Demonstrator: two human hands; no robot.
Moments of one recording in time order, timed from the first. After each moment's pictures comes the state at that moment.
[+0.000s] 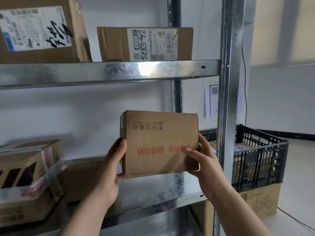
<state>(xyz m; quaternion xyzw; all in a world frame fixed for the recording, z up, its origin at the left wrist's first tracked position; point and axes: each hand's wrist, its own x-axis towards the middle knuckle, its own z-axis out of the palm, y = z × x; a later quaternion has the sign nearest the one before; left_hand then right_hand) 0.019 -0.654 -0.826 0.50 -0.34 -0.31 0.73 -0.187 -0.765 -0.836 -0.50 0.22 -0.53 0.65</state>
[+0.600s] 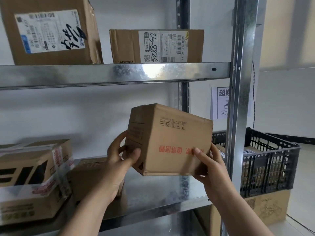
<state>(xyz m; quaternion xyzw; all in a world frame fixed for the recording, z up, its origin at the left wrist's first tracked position) 0.034 -0.646 -0.818 0.52 -0.46 -0.21 0.68 -0.178 -0.771 -0.849 -0.46 0.23 -0.54 0.67</state>
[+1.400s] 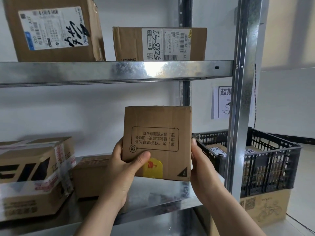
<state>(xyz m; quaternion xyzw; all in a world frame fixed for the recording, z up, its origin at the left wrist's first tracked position) 0.014 -0.643 -0.830 0.51 -0.42 -0.18 0.73 -0.151 -0.744 -0.834 -0.54 0.21 -0.45 0.68</state>
